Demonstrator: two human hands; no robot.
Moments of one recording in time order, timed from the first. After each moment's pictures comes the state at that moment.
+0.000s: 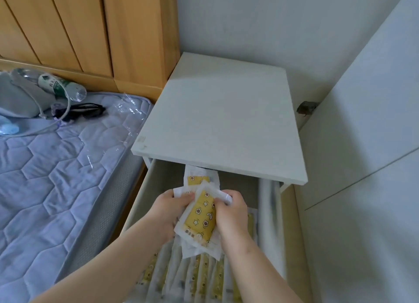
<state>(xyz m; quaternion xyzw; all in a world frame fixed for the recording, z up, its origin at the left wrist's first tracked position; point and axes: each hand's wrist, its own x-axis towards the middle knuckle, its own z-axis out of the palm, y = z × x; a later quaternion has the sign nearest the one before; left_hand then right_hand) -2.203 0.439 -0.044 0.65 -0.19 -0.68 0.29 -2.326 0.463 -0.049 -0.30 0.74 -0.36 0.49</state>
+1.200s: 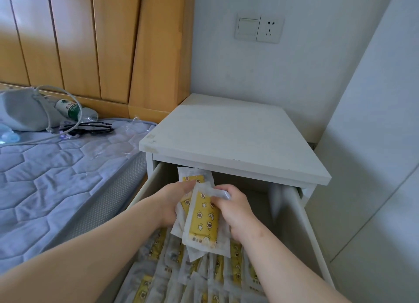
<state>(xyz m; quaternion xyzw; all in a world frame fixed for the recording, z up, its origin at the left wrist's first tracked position) -2.186 0.398 -0.120 0.51 -0.24 -0.75 0.33 -2.327 0.428 -0.127 -0.44 0.61 -0.41 0.51</state>
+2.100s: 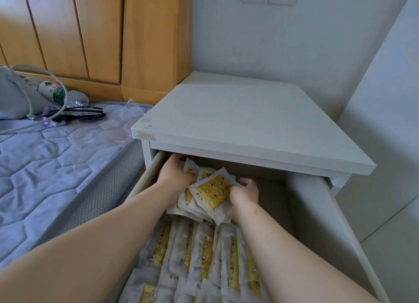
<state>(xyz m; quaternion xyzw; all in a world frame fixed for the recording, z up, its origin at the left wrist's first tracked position) -2.183 0.343 -0.152 0.63 -0.51 -0.43 0.40 -2.323 0.355 -0.184 -0.23 0.69 -0.51 0.47</state>
